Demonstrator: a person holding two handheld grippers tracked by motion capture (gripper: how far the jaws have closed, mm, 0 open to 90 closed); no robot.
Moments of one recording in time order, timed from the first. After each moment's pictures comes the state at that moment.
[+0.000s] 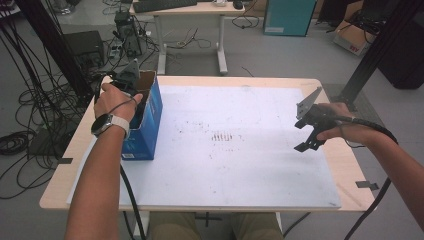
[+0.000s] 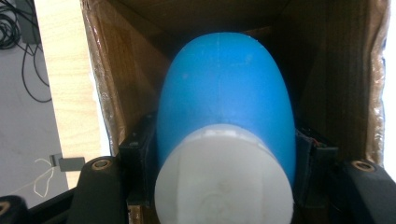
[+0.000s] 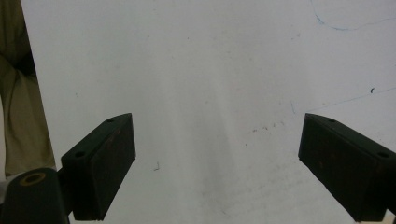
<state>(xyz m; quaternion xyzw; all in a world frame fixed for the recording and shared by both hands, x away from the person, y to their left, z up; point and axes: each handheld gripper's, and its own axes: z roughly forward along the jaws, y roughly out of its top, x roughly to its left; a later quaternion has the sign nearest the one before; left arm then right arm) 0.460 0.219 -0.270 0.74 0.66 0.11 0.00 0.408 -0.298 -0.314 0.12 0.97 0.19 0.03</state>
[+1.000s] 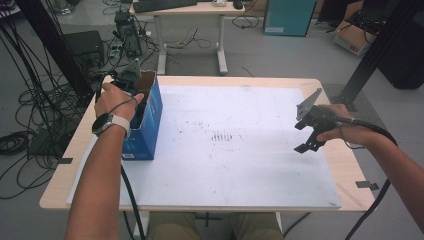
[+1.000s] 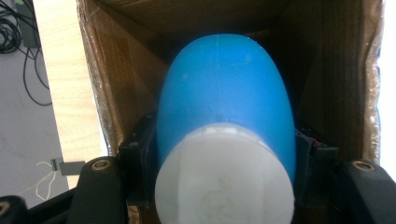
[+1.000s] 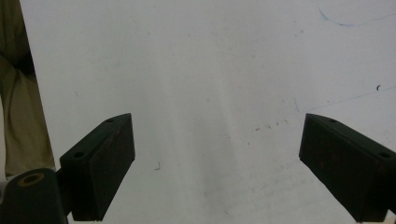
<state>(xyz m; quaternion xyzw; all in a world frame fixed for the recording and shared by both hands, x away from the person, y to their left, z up) 0.463 0.218 -0.270 0.75 0.65 0.11 0.00 0.408 -0.300 -0.319 0.12 0.97 0.19 0.03</state>
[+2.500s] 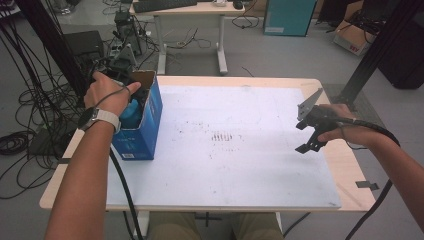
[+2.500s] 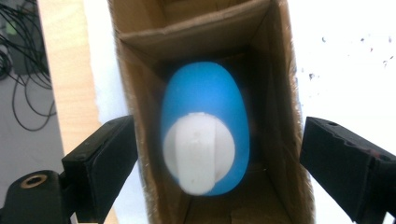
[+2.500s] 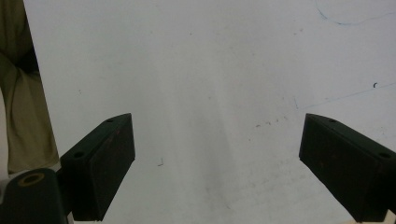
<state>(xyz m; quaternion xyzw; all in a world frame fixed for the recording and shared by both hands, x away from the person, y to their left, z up) 0.452 0.222 -0.221 0.76 0.63 0.12 0.06 0.403 -0.300 -0.314 0.13 0.97 0.18 0.03</state>
